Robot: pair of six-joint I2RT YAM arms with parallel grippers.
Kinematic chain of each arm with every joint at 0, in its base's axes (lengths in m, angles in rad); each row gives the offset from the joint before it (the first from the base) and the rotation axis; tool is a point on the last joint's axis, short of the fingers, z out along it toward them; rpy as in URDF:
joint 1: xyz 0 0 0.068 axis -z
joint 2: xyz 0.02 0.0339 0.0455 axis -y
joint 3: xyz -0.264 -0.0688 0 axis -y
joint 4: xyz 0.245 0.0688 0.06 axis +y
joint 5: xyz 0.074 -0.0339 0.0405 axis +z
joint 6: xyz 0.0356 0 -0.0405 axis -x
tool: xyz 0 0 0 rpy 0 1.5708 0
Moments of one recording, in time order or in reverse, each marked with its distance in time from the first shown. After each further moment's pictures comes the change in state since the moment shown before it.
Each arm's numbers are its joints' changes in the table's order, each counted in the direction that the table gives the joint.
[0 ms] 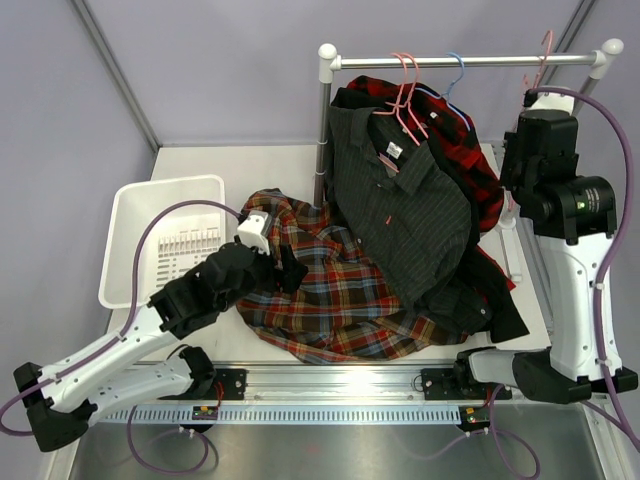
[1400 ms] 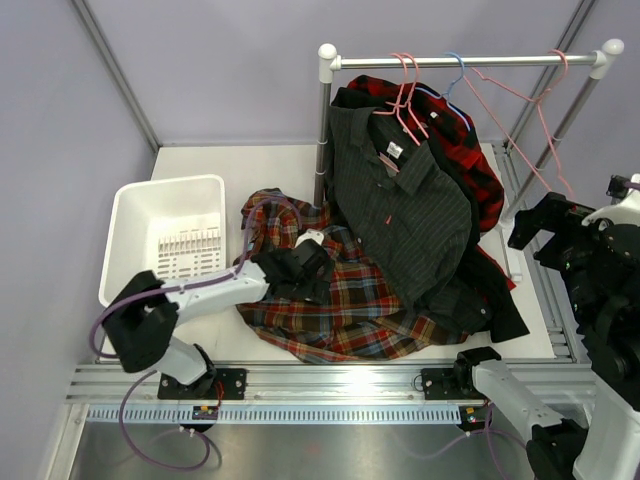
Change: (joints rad) left arm 0.000 -0.614 0.051 0.004 0.021 0.031; right arm 0.002 0.412 -0.113 0.063 0.089 -0.173
